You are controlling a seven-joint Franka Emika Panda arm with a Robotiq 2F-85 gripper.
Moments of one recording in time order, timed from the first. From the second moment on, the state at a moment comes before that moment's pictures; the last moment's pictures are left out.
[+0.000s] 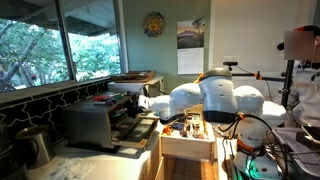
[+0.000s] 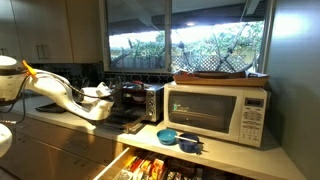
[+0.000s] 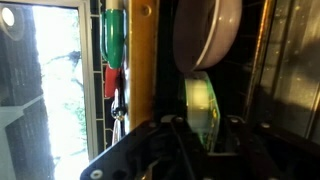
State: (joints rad) arm -1.93 -1.08 1.75 -2.18 -0.27 4.05 -0.44
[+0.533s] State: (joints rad) arm -1.94 -1.13 1.75 -2.13 -0.27 4.02 -0.41
